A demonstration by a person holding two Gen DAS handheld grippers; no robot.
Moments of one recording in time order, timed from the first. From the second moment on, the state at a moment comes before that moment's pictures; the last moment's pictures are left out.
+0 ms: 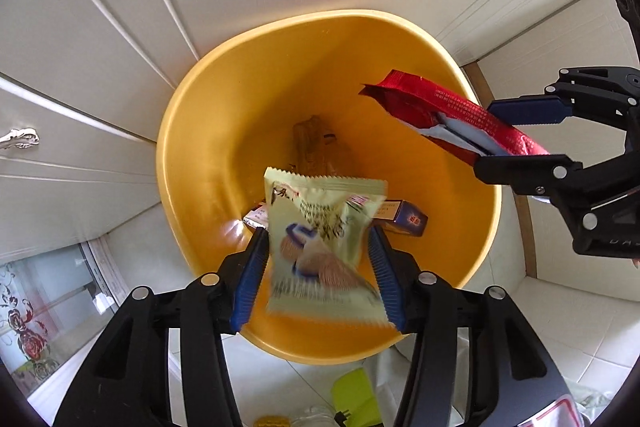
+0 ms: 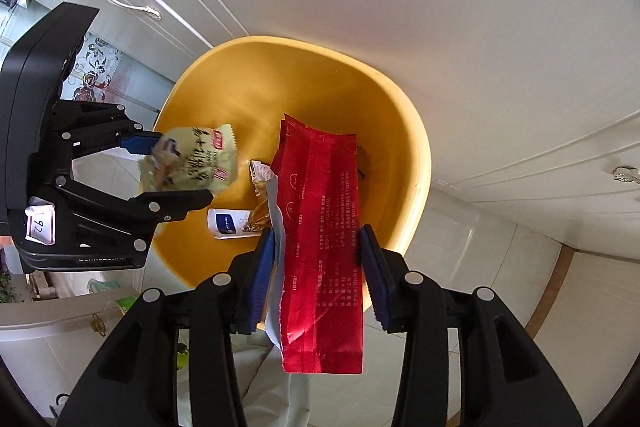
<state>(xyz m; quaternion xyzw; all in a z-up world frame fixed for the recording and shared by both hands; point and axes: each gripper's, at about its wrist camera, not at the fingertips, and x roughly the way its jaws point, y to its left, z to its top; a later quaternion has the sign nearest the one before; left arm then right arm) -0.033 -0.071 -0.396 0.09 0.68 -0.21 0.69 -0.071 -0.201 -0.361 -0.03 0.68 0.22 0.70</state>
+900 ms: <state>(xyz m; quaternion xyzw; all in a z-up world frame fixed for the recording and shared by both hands) -0.053 -0.070 -0.308 0.07 0.65 -0.19 0.74 -0.093 -0.217 -0.265 0.00 0.63 0.21 0.75</state>
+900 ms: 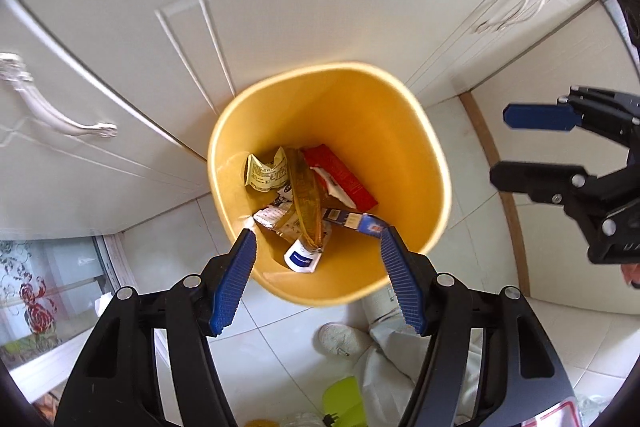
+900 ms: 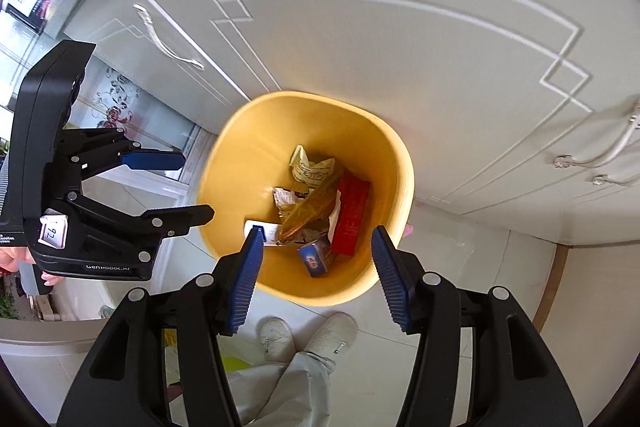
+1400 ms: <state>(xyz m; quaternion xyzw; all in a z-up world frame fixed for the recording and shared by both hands) -0.108 -0.067 -0.177 0.07 0.56 -0.14 0.81 -0.128 -0.223 -0.145 0.01 0.57 0.17 0.80</state>
